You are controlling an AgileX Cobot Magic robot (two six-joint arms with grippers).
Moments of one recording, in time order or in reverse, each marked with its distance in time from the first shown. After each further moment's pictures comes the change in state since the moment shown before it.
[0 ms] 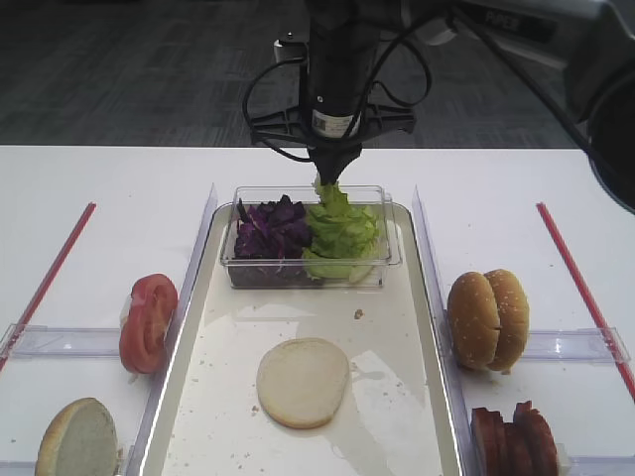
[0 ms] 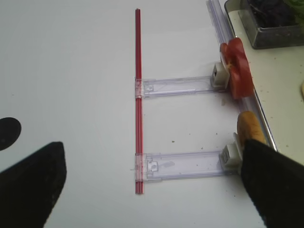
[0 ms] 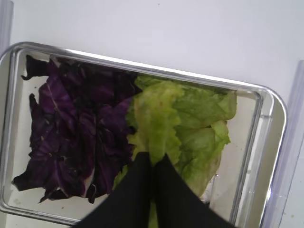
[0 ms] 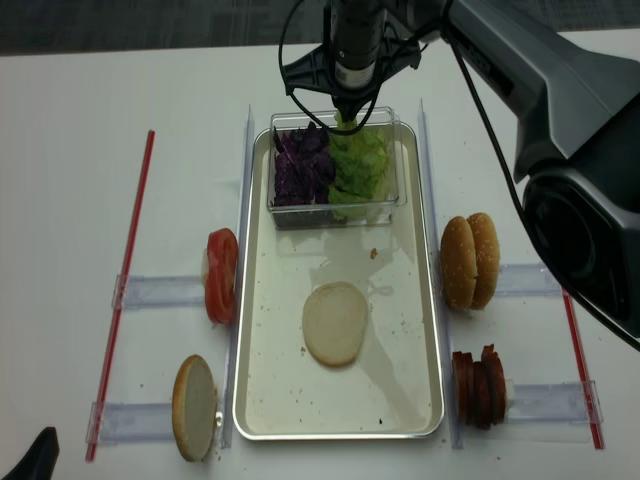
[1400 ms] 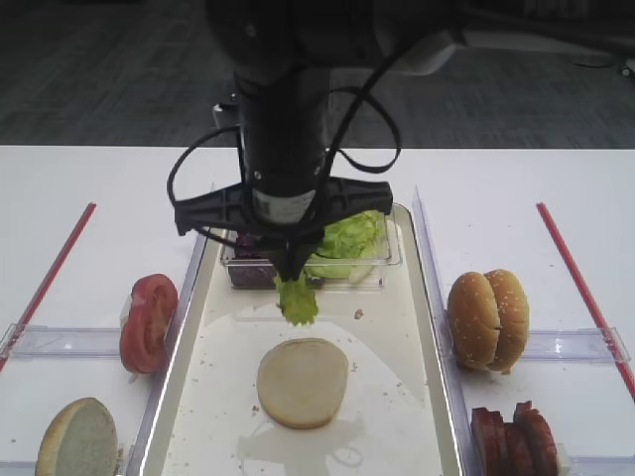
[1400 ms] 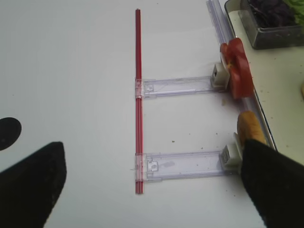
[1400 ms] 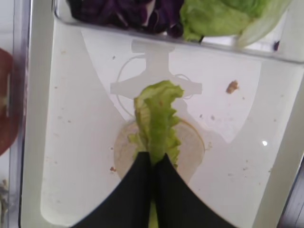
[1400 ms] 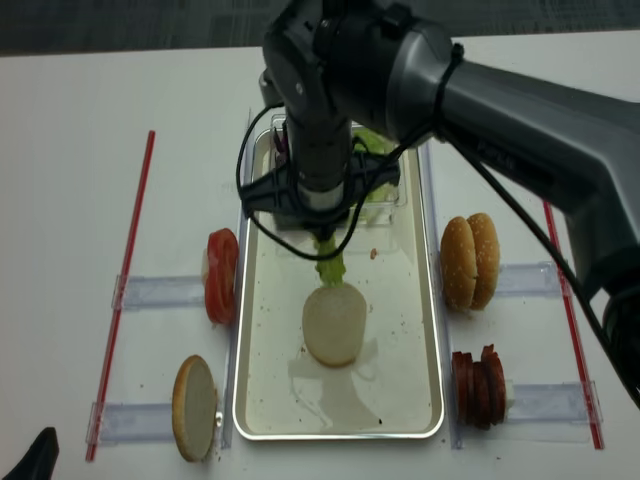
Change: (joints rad) left arm 0.000 0.000 0.000 0.002 -0.002 0.000; right arm 0.257 -0.256 0.428 -0.005 -0.006 0.269
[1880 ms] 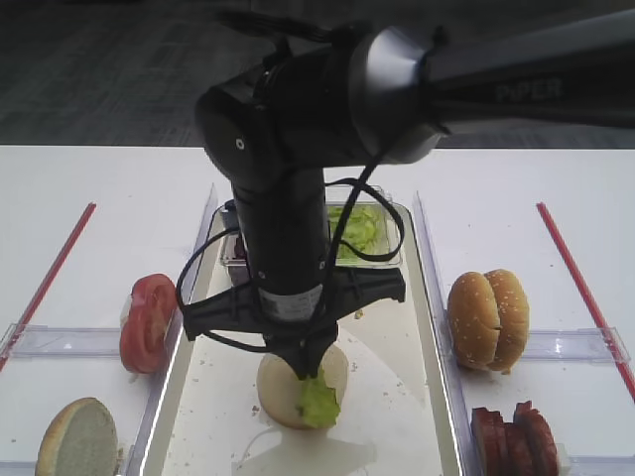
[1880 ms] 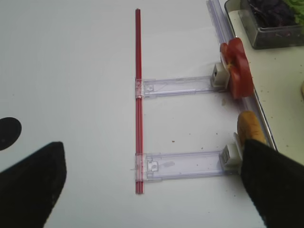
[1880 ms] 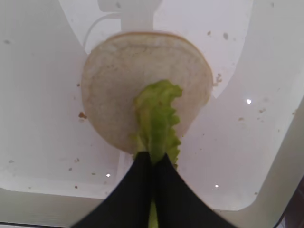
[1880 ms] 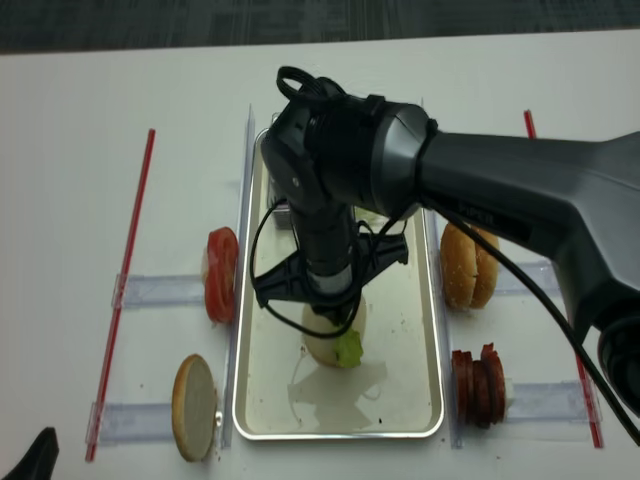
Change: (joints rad) left arm 0.000 0.000 0.000 0.000 0.000 0.000; right arm 0.059 -0.002 0.192 0.058 -0.023 0.032
